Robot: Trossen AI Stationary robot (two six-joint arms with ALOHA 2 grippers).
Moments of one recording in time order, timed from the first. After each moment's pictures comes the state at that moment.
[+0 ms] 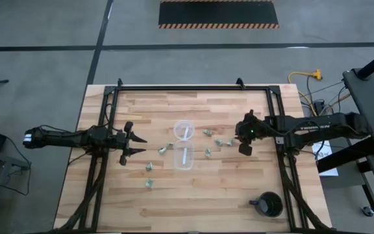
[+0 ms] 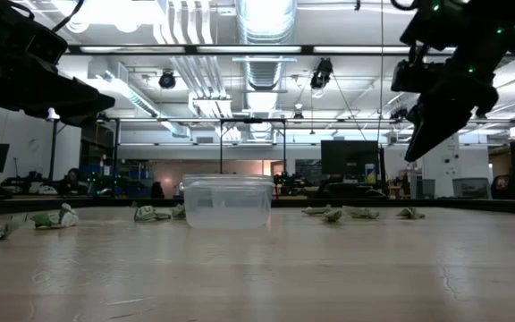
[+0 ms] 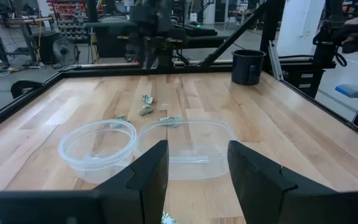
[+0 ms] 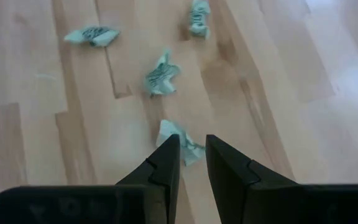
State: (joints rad) left arm -0.04 0.20 0.01 0.03 0.03 0.01; right arm -0.12 1.02 0.56 -0.53 0.10 0.13
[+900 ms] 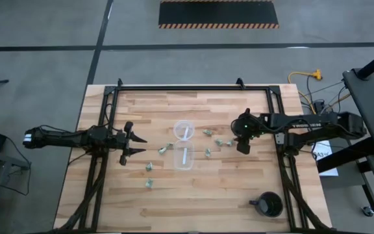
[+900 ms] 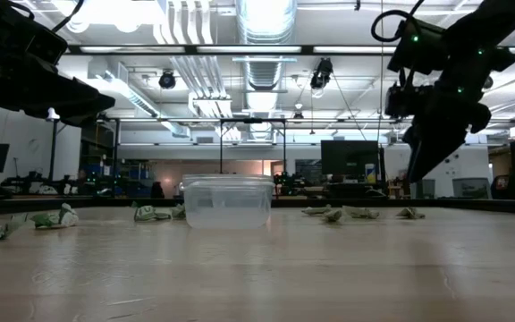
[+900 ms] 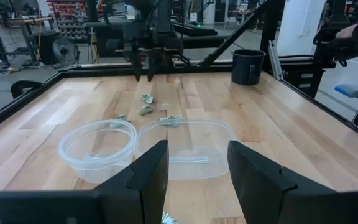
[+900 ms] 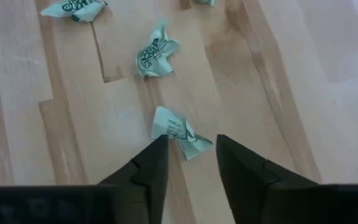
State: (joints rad) left arm -0.04 0.20 0.01 0.03 0.03 0.01; right arm -0.22 1.14 0.54 -0.48 -0.03 0.09
